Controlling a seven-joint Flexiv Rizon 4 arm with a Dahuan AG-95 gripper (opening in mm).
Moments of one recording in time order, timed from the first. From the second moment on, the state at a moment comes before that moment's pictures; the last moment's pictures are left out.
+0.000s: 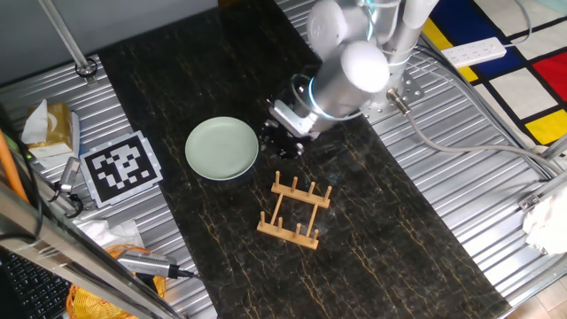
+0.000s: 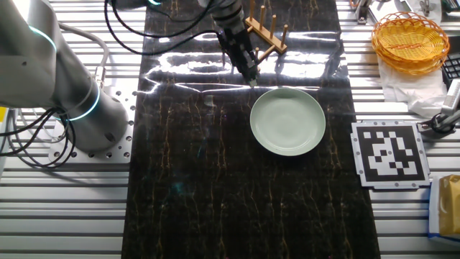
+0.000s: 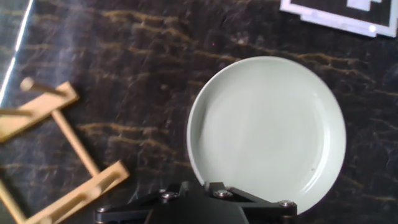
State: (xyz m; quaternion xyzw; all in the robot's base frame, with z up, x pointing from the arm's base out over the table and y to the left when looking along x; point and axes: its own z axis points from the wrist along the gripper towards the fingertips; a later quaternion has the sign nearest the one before) arm 0.417 0.083 0.074 -0.26 0.94 -0.18 0.12
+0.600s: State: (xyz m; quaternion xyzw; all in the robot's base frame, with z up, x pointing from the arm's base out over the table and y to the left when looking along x) arm 0.456 0.058 0.087 -0.27 0.94 -0.16 0.14
